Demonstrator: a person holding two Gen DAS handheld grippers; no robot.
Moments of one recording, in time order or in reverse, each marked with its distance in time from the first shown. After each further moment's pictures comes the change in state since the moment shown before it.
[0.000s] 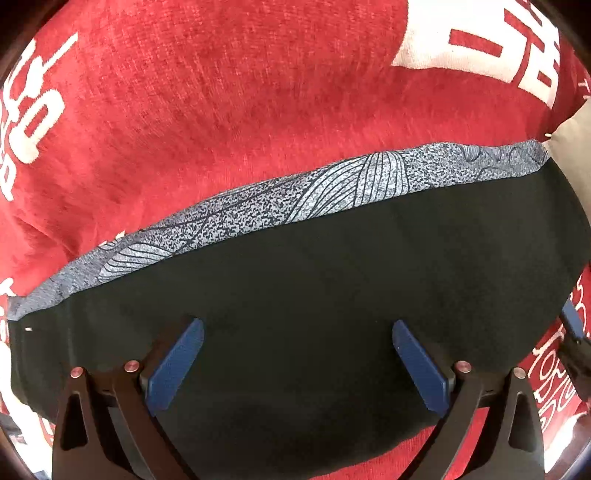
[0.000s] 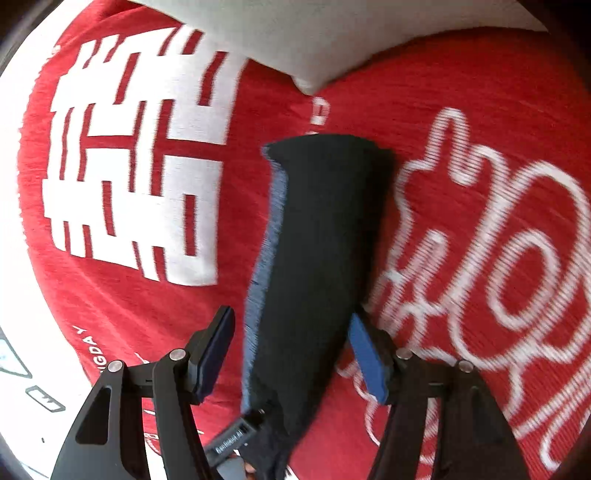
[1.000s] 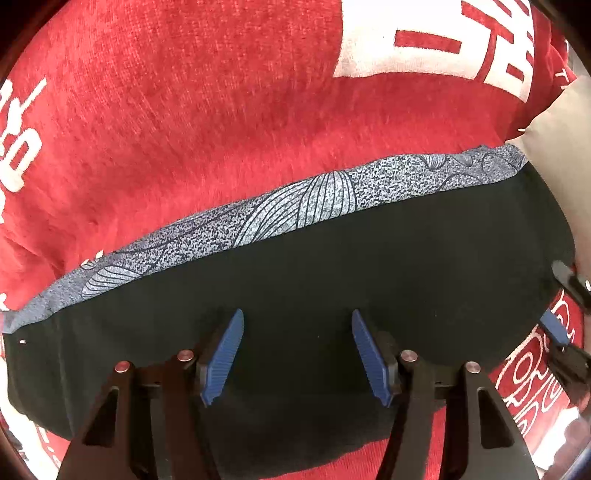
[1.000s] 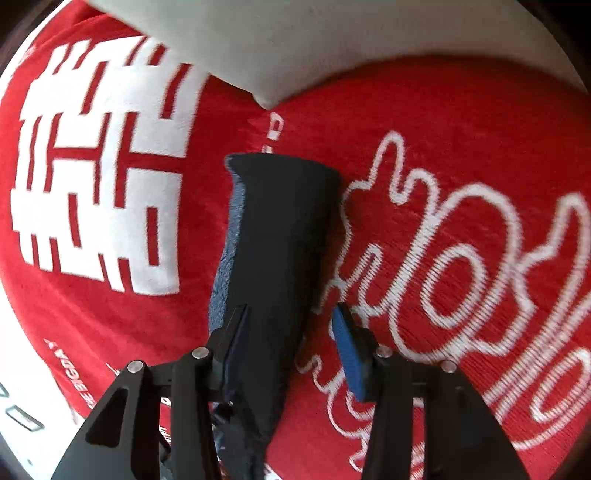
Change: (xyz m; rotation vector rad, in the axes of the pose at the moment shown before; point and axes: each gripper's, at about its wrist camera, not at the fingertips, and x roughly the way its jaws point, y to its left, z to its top) left arm -0.020 -0.058 0.006 0.047 -0.022 -0.032; right arm -0.001 -0.001 0.004 0.058 0.001 -0.186
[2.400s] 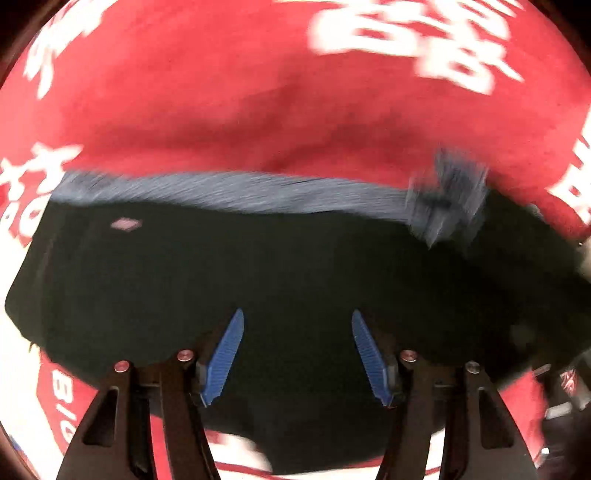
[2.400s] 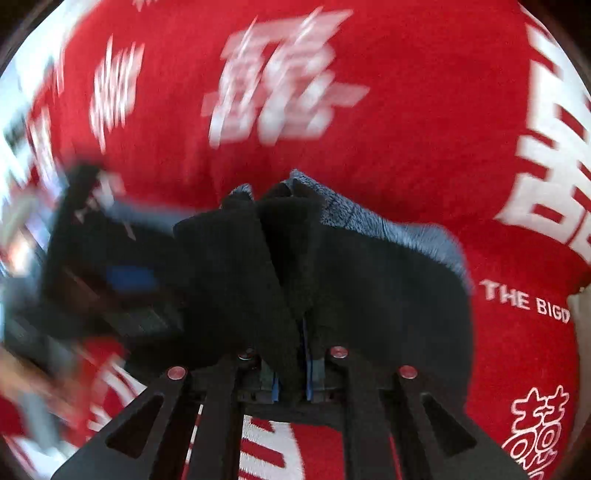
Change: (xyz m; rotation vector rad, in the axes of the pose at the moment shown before) left arm -0.049 0.267 -0.123 -0.413 -0.037 0.024; right arm 0.137 0.196 -0.315 -1.486 0.219 -0.354
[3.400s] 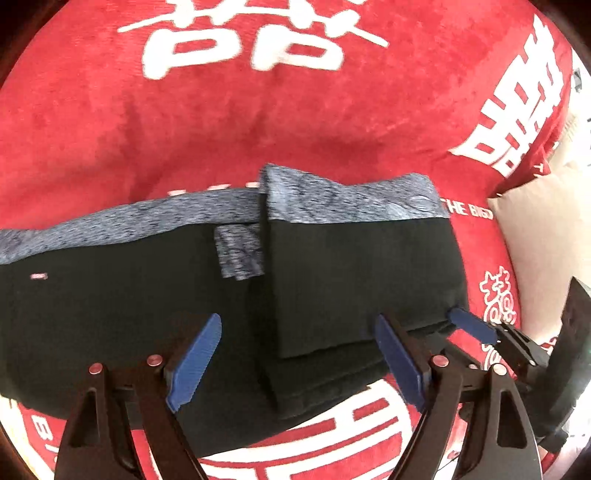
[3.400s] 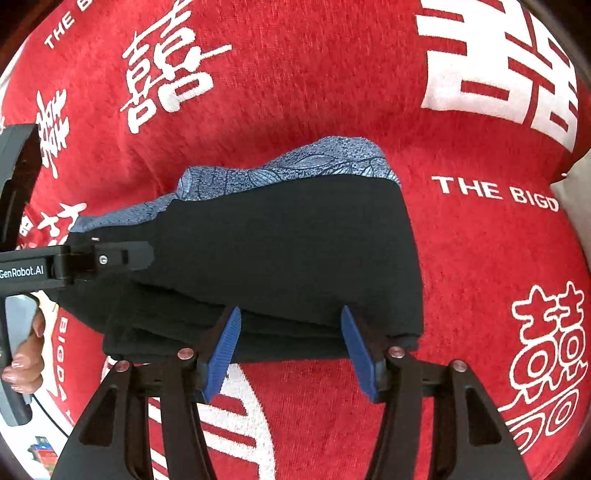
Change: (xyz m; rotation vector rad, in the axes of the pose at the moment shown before) left arm -0.019 -0.067 0.034 0.214 0.129 -0.324; right arm -0.023 -0.080 -0.038 0.337 0.085 0.053
